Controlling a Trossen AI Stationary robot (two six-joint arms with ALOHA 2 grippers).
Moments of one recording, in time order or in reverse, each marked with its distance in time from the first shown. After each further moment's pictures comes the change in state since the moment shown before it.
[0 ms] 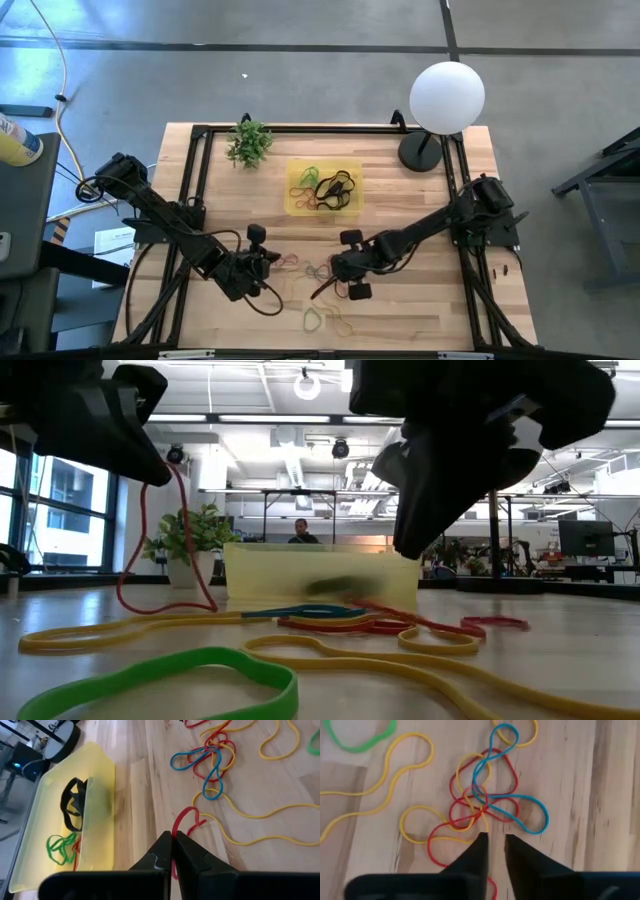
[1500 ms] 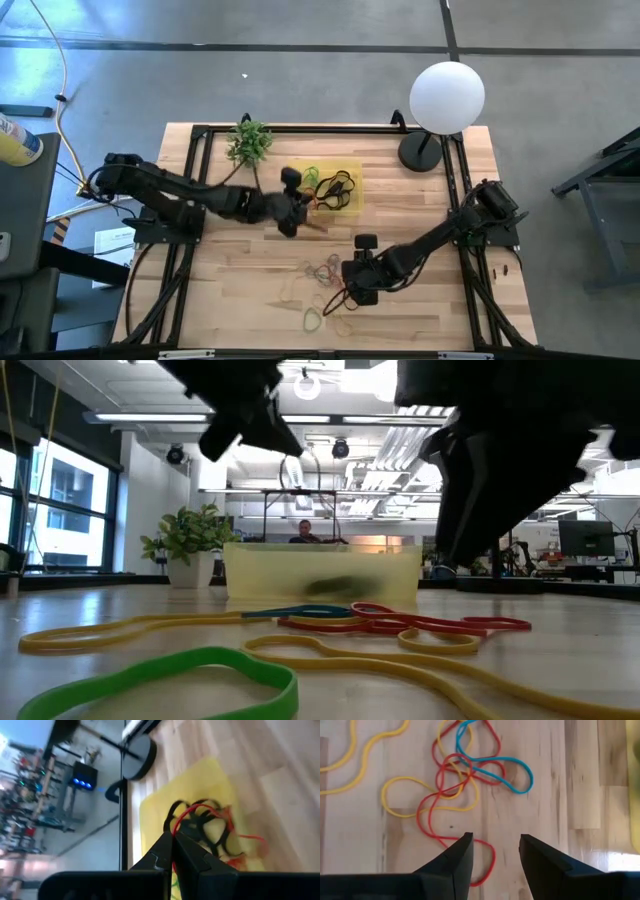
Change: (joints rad) left arm 0.578 -0.003 0.191 0.164 0.200 0.741; right arm 0.120 -0.003 0.000 -0.146 0.226 0.210
